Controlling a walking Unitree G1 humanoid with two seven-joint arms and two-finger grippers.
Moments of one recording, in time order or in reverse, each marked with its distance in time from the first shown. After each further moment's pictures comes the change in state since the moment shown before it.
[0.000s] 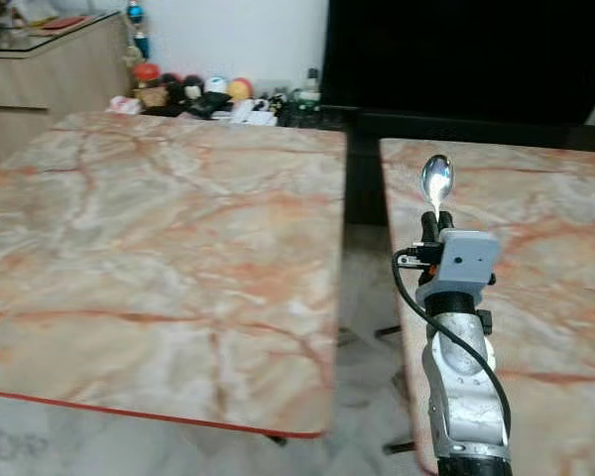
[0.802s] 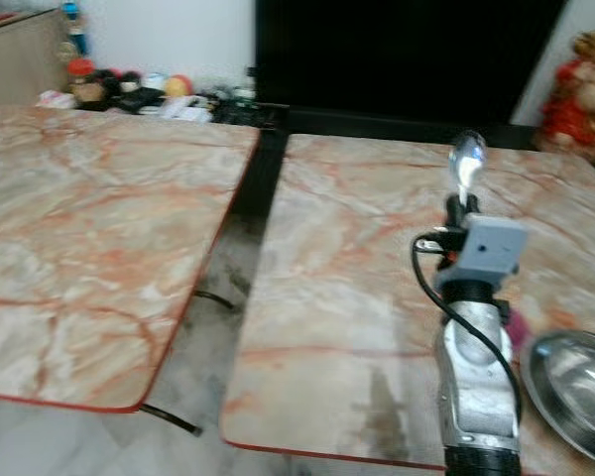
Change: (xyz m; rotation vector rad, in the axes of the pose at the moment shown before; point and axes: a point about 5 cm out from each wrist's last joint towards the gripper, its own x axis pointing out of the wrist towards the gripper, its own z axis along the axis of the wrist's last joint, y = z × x) left arm 0.000 0.010 0.006 0.004 -0.011 0.024; right arm 0.011 -0.005 0.029 0.017 -0.125 -0.049
